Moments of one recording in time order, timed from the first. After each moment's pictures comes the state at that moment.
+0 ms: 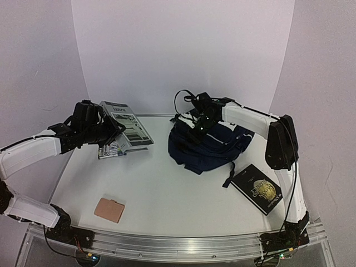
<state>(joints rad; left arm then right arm) -0.52 1.23 0.94 -0.22 0.01 -1.00 0.63 2.29 2.10 -0.85 -0.13 -0.42</state>
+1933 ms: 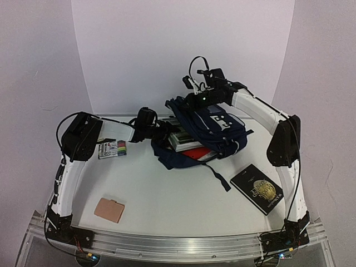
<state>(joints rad) -0.57 2.34 1.66 0.19 0.51 -1.35 0.56 2.31 2.34 -0.65 -0.45 0.09</state>
